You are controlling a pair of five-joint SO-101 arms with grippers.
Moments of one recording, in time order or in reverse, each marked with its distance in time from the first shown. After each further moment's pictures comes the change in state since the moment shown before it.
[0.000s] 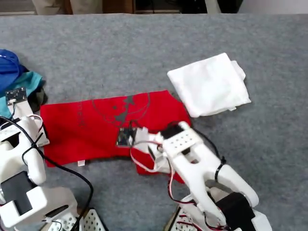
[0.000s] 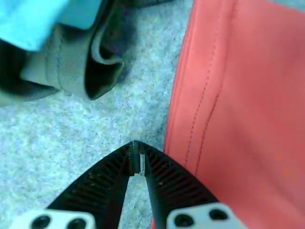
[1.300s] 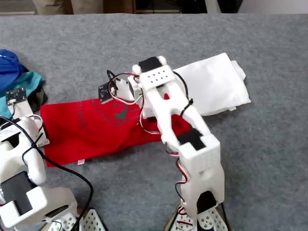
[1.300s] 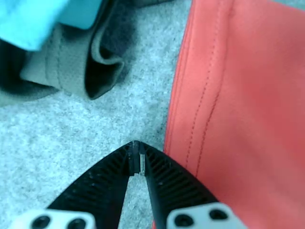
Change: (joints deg) left arm 0.0 0.0 0.1 0.0 0.0; right arm 4.0 51.9 -76.2 28.2 24.2
